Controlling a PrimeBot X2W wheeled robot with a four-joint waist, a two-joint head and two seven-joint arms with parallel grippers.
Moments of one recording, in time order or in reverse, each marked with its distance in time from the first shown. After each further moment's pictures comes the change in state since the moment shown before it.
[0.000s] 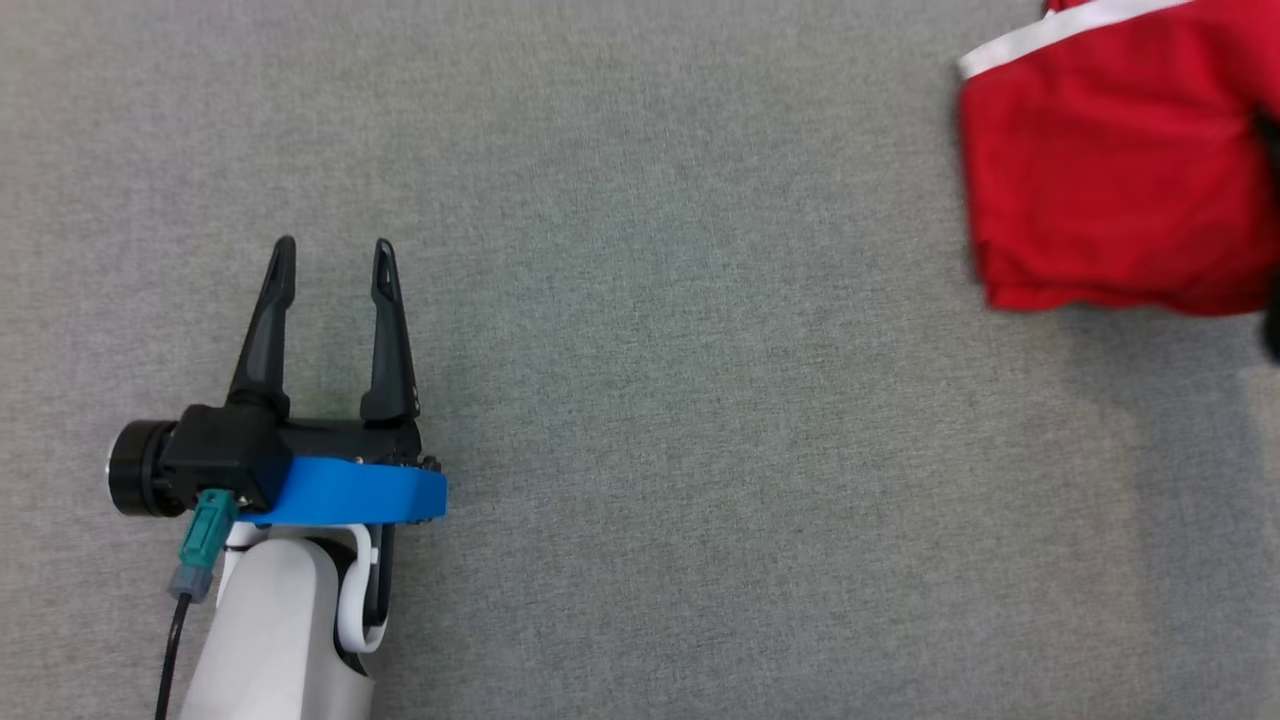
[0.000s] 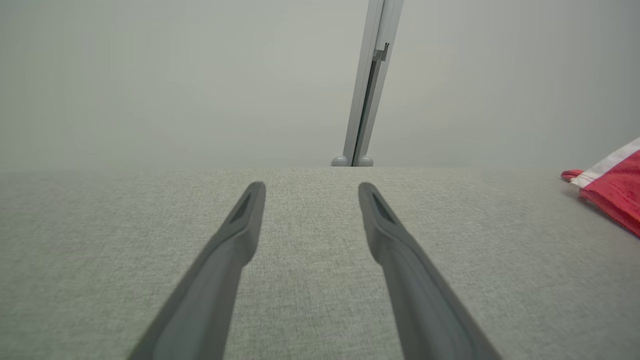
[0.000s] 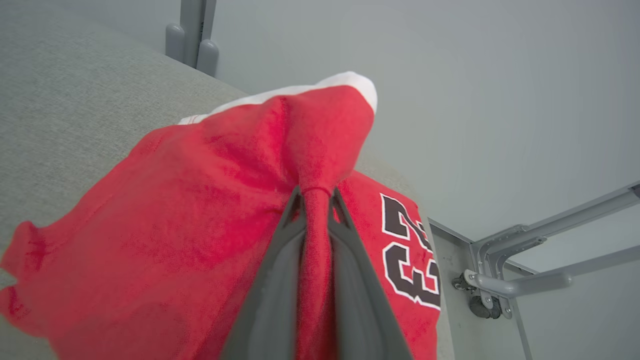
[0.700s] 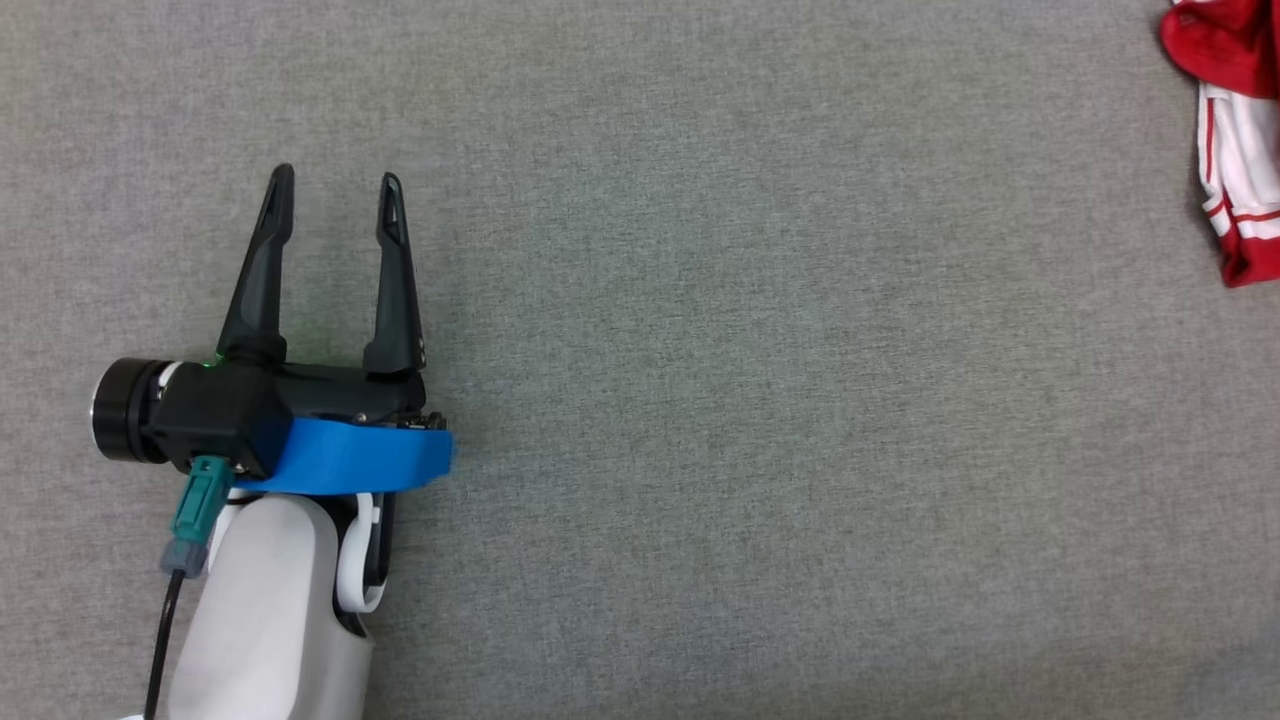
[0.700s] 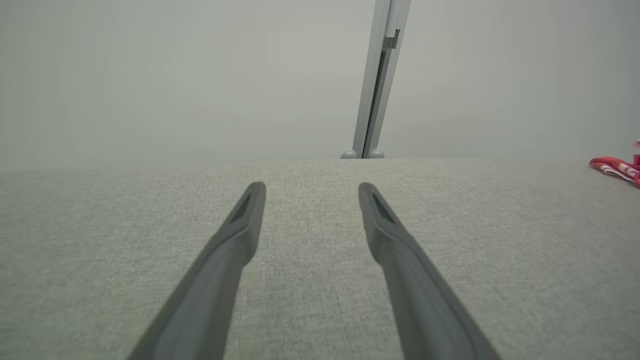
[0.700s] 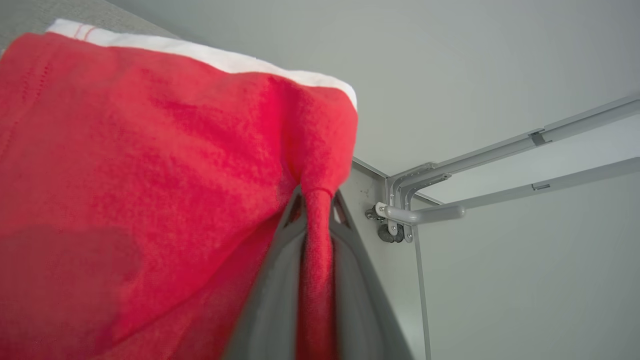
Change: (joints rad) left arm -0.068 0.016 -0.031 -0.050 0.017 0.001 0.000; right arm -0.253 -0.261 0.051 0.262 0.029 0.000 0.125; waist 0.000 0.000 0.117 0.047
